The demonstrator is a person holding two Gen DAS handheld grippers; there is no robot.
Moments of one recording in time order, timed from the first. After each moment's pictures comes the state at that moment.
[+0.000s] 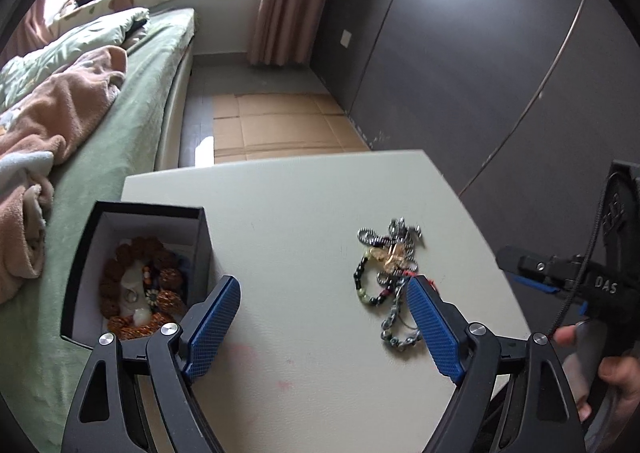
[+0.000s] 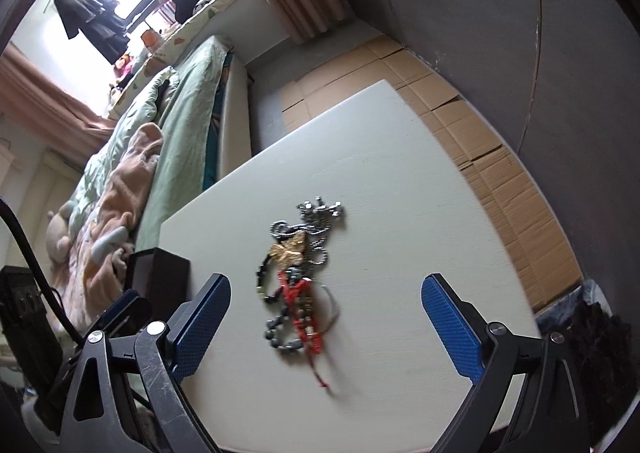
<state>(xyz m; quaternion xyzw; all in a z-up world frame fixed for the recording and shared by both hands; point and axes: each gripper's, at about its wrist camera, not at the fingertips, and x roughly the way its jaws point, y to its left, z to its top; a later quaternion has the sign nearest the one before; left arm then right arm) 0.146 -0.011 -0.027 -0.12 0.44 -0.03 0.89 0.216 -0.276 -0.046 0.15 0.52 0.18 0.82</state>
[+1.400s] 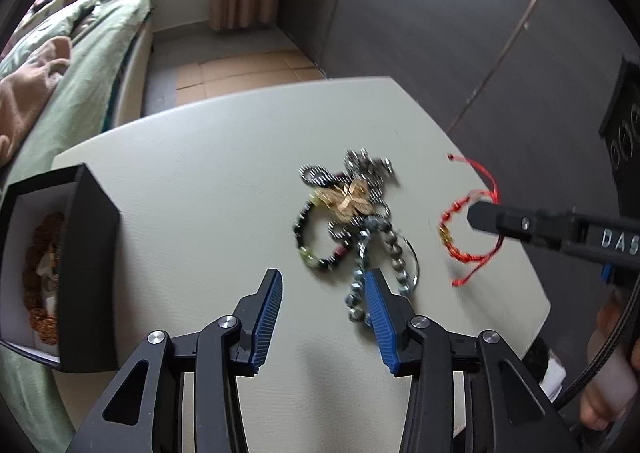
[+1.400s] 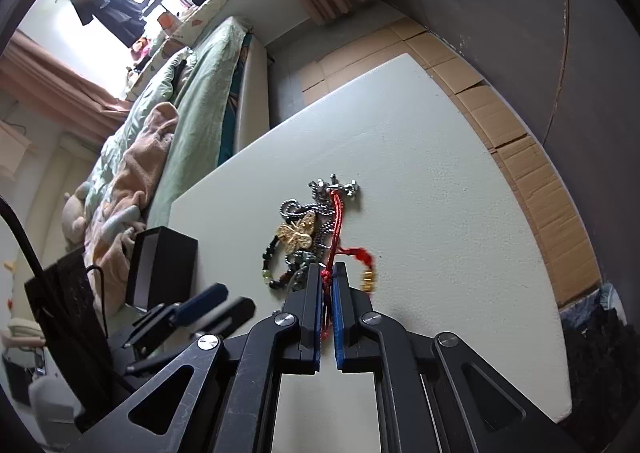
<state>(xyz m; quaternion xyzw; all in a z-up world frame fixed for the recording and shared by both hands) 0.168 -0.071 -0.079 -0.08 0.50 -0.09 0.86 0.225 -0.272 -0.064 0.15 0.54 0.22 0.80</state>
